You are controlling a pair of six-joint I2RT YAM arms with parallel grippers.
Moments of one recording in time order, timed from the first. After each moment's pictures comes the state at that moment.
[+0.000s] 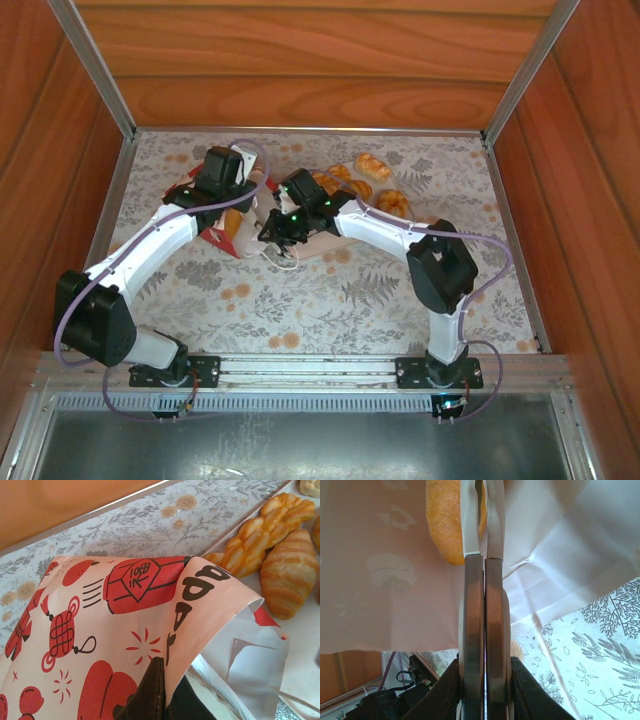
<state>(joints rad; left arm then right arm) -0.45 1.43 1.16 -0.47 -0.19 0.03 0.84 1.92 1.48 -0.44 -0.52 0.77</state>
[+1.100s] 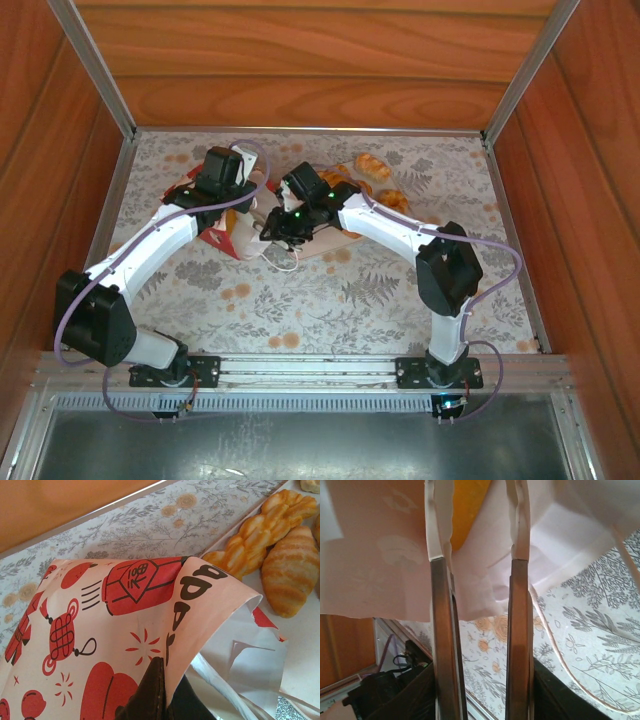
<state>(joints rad) -0.45 1.43 1.16 -0.47 -0.19 0.05 0.84 1.90 1.56 -0.62 -0.52 0.71</state>
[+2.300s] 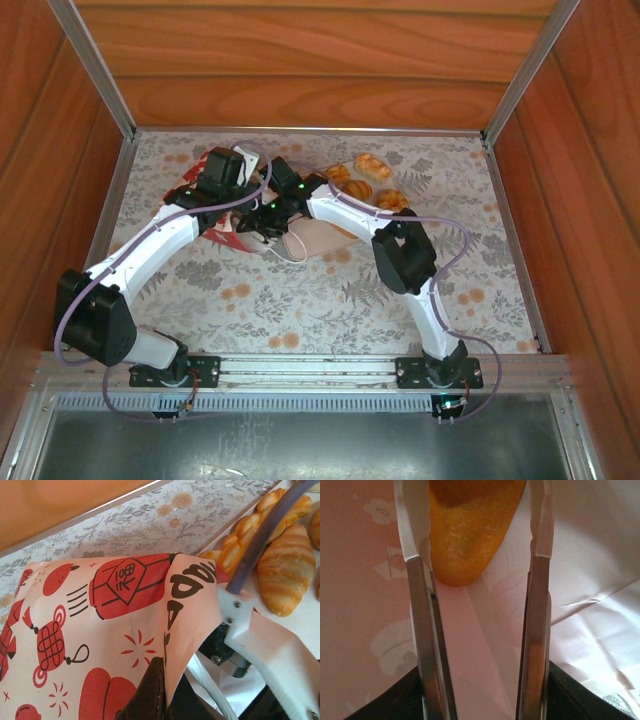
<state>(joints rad) -0.47 1.43 1.16 -0.47 -0.17 0.04 0.84 2.25 1.90 -0.63 -0.58 0.76</state>
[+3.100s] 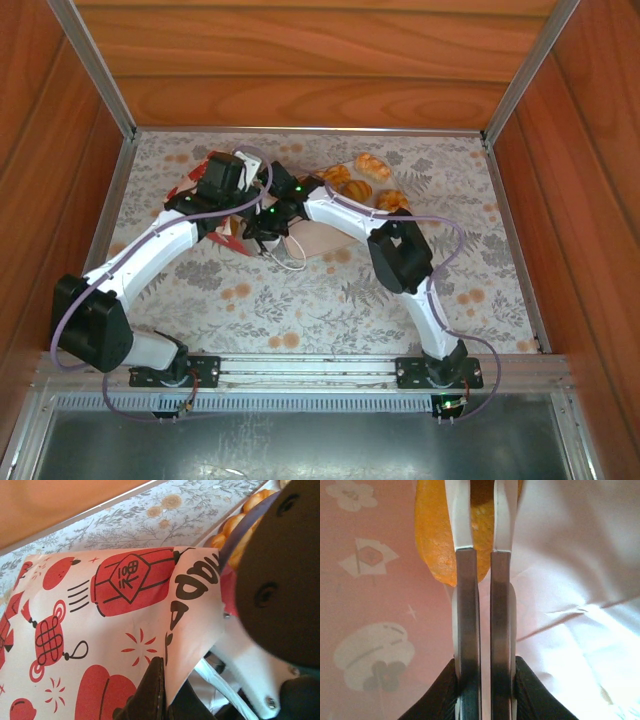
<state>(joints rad) -0.48 1.39 1.11 -0.44 -0.17 0.05 0.85 2.24 1.87 -0.66 -0.55 0.76</state>
